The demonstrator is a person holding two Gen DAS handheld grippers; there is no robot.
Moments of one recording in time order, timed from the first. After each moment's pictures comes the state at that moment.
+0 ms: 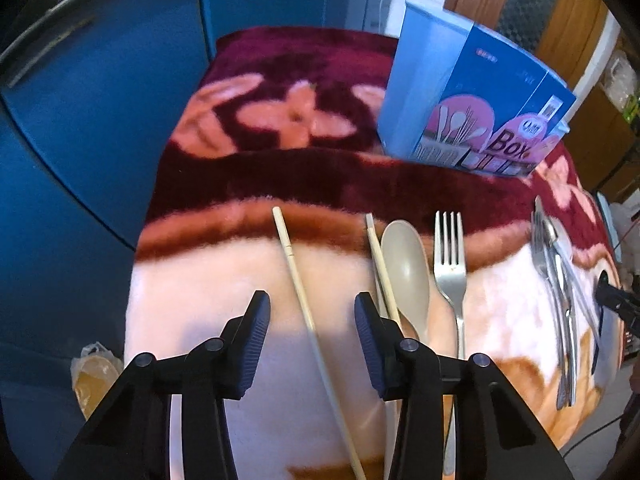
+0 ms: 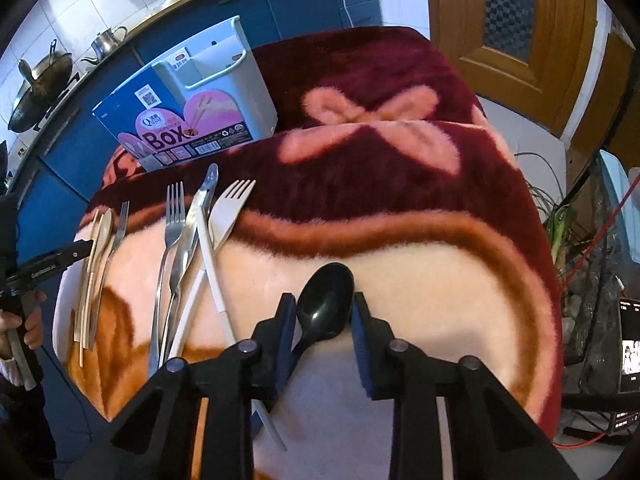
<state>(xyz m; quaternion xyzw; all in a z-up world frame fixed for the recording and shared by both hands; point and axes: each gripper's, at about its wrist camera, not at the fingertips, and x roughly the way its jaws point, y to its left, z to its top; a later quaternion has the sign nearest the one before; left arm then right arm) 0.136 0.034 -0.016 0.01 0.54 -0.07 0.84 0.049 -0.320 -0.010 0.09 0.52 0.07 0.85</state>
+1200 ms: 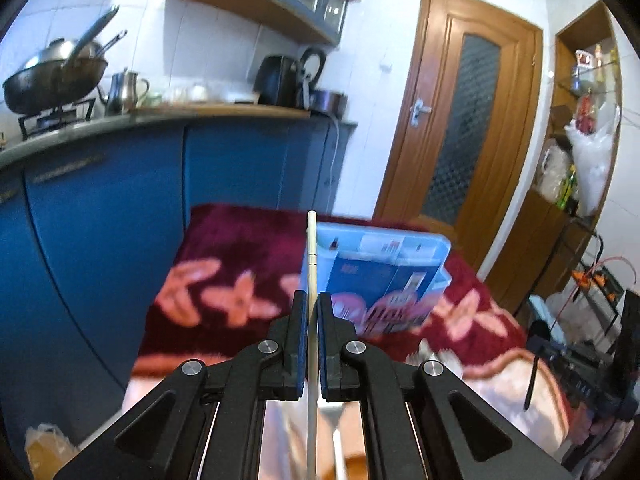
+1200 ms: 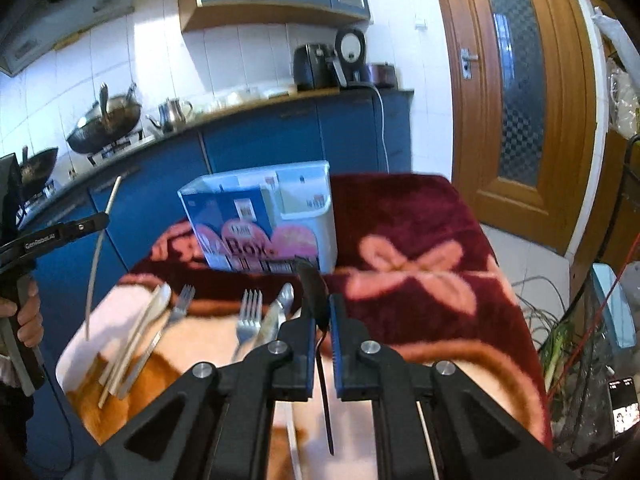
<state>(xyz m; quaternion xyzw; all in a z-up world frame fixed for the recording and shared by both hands) 0.078 0.021 0.091 -0.07 0.25 -0.14 0.96 0.014 -0.282 0.052 0.05 0.28 0.09 0.96</state>
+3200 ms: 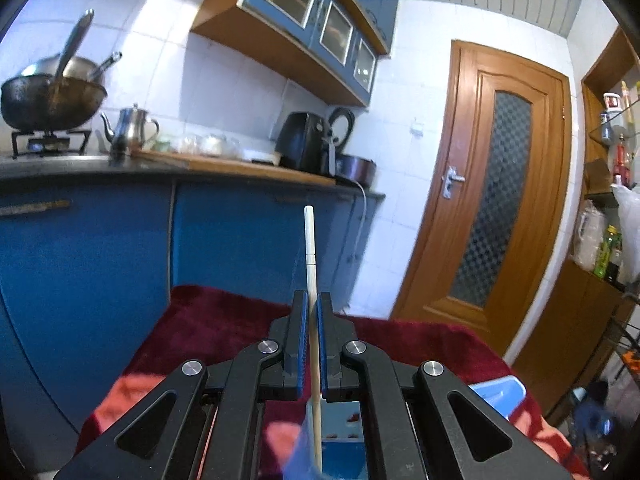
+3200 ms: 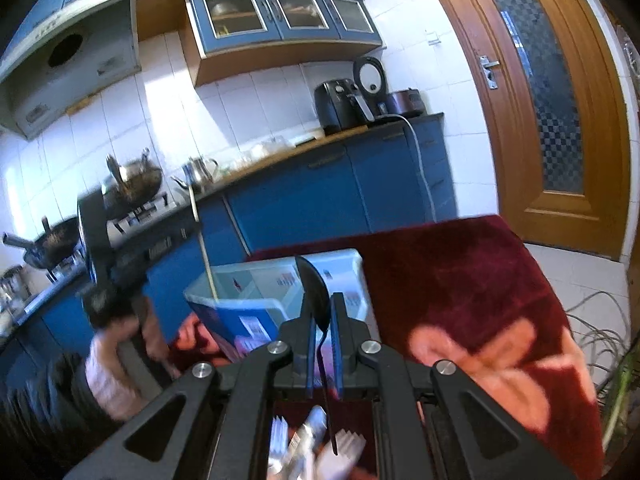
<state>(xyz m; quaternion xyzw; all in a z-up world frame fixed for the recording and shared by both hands) 0.217 -0.015 0.077 -0.11 0.13 -0.08 0.98 0.114 -0.290 0.071 0.14 0.20 0.18 0.95</state>
